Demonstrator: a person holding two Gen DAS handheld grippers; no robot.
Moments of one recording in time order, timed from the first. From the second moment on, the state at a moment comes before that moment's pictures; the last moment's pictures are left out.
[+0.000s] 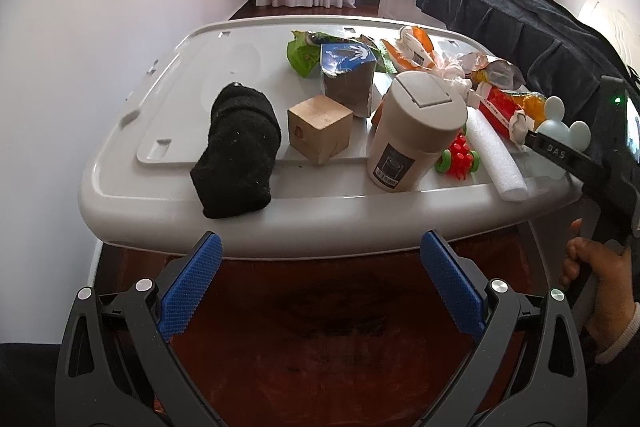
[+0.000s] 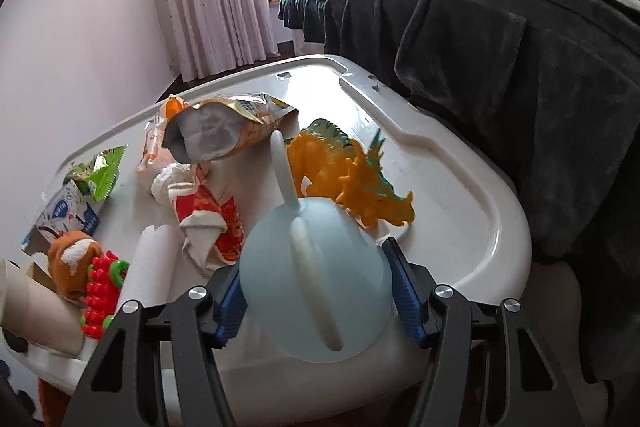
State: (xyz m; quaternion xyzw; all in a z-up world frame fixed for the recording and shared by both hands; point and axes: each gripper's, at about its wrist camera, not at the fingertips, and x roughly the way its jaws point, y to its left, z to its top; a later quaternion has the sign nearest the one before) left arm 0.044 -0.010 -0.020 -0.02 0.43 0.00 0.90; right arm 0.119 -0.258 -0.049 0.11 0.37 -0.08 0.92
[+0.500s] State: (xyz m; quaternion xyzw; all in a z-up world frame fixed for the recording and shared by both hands) left arm 0.082 -0.067 -0.022 0.00 0.37 0.00 0.93; right arm 0.053 -0.261 0.023 0.16 0.33 -0.01 0.93
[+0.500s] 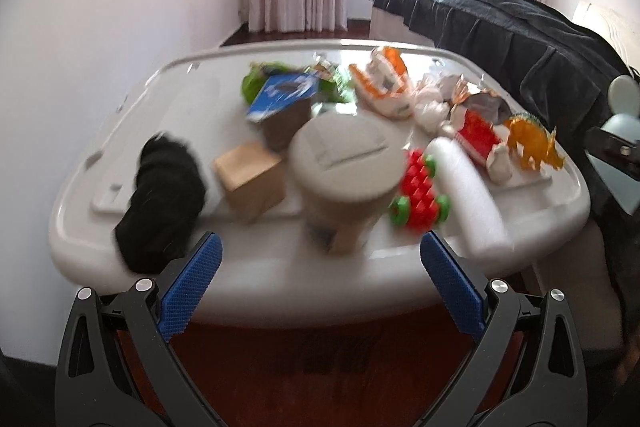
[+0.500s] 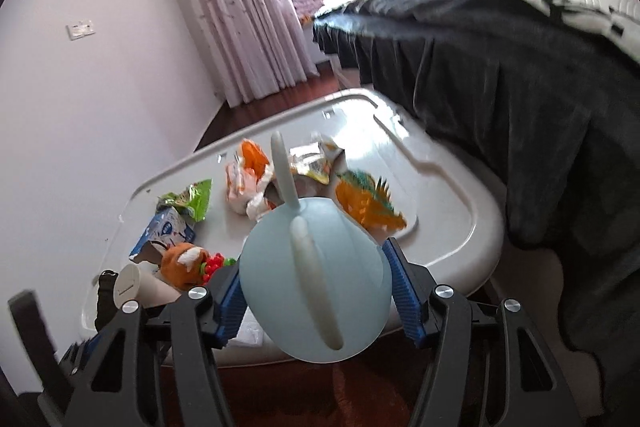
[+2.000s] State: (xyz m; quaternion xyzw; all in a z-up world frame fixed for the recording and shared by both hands) left arm -0.055 0.001 -0.022 0.01 0.45 0.02 0.89; right arm -0.064 -0.141 0.014 0.04 0.43 0.13 0.89
